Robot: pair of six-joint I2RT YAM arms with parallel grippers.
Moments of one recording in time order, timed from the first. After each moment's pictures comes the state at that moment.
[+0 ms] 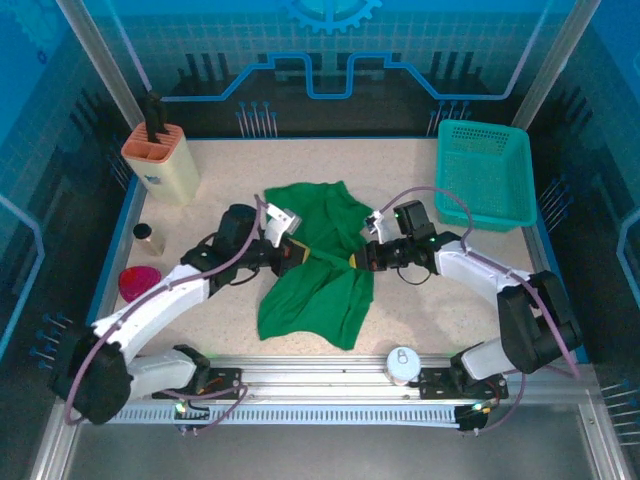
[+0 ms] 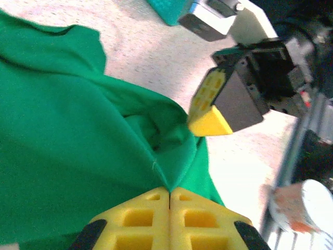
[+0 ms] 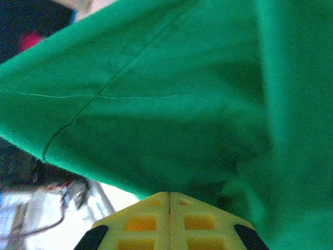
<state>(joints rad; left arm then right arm) -0.47 1.13 0.77 -0.25 0.55 -0.15 0.41 1.45 0.82 -0.29 -0.80 0.32</state>
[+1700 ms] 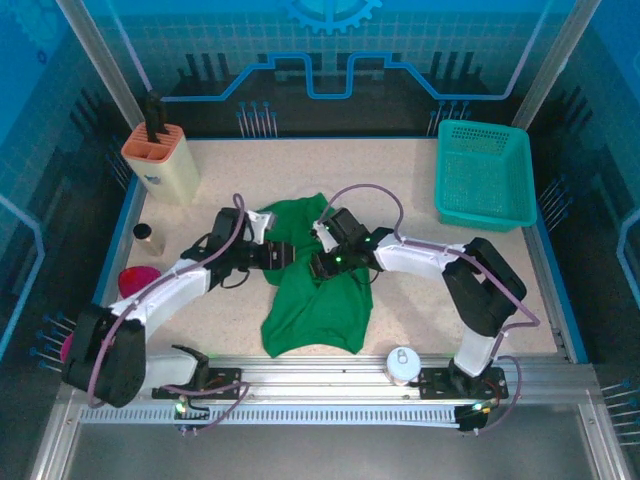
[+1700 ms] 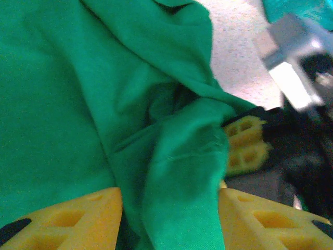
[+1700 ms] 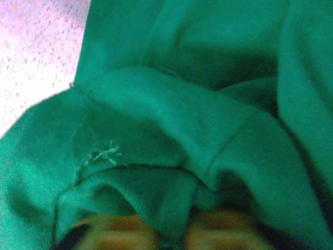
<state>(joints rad) -0.32 1.24 0.67 -0.19 0.48 -0.41 0.75 1.77 1.10 -0.32 -0.25 0.31</state>
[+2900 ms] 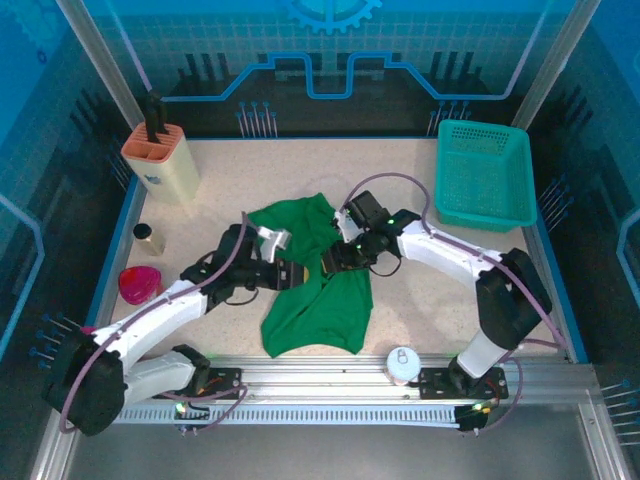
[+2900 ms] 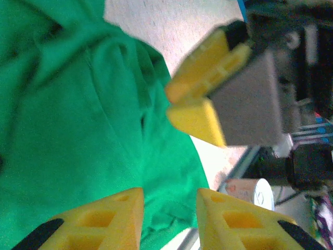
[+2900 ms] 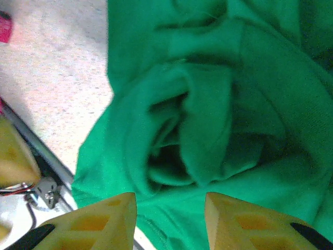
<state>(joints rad) -0.49 1.13 0.60 -0.17 0.59 -0.56 0.65 1.65 1.17 -0.64 -0.44 0.42</state>
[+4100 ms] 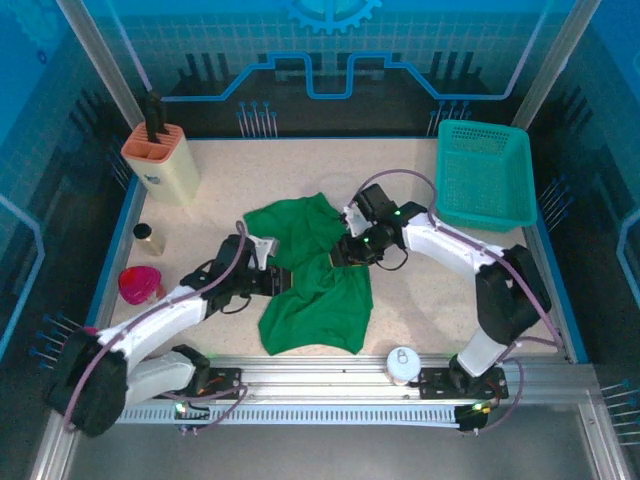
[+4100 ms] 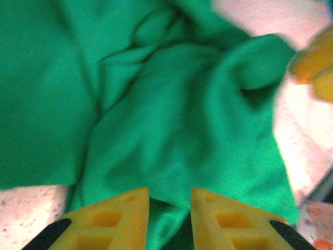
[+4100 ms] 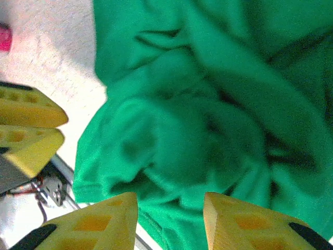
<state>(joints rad) -0.48 1.05 0.52 -0.21 0.36 -0.47 0.59 1.62 1.19 -0.71 -0.48 0.37</state>
